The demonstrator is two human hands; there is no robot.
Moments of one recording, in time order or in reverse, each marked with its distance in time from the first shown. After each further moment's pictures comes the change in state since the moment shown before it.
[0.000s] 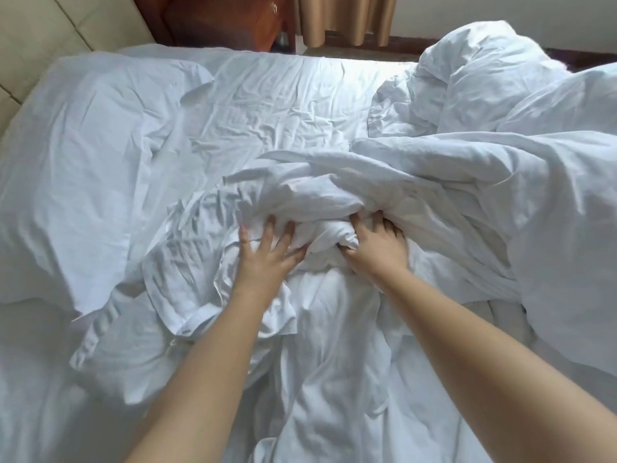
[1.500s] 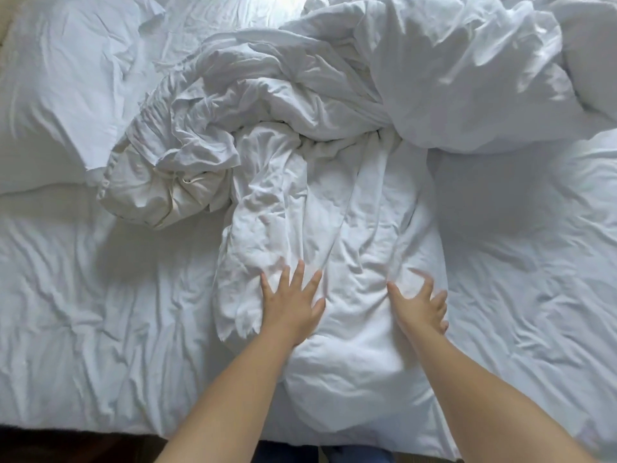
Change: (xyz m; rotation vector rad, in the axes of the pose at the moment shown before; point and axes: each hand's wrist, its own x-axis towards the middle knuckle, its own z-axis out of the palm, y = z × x) left_hand -0.353 0.277 -0.065 -0.491 -0.420 -0.030; right_hand -0.481 0.174 0.092 0.484 -0.174 0.898
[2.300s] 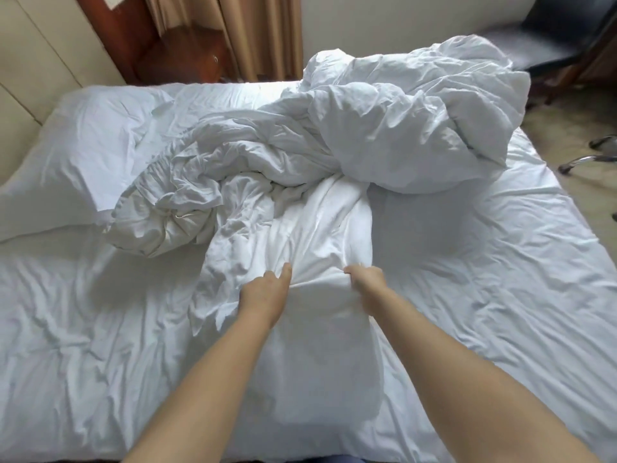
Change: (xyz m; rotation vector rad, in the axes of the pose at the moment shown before) left_hand -0.054 0.055 -0.056 0.258 0.214 -0.052; right_hand -0.080 -0.031 -0.110 0.713 -0.340 -0.078
